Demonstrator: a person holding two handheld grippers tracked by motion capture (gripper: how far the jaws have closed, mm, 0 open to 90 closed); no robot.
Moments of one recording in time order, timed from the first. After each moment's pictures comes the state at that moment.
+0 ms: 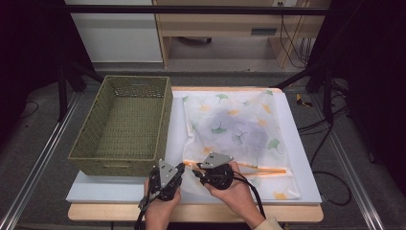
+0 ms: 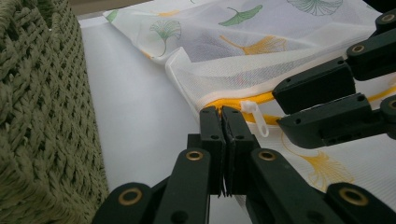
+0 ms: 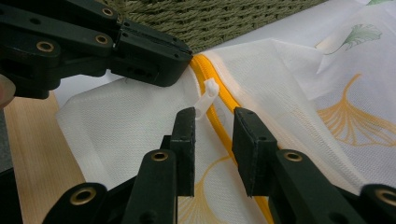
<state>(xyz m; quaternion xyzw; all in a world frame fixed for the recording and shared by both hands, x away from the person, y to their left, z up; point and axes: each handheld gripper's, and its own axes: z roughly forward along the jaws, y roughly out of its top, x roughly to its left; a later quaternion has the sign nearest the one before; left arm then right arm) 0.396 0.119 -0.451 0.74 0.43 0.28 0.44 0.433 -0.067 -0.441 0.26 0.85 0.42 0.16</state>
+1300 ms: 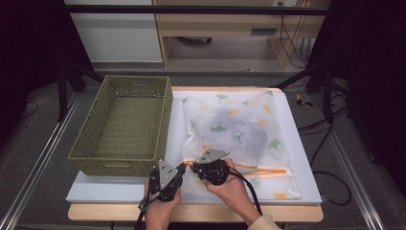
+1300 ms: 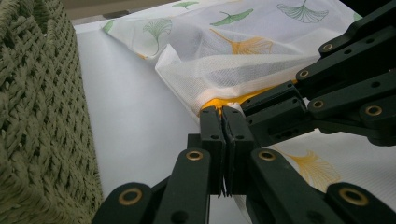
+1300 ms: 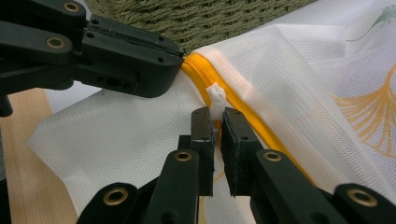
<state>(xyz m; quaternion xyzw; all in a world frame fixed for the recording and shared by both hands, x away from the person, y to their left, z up) 0.393 0.119 -0.448 0.74 0.42 0.28 0.45 0.449 -0.059 -0.448 0.27 0.85 0.43 0.14</state>
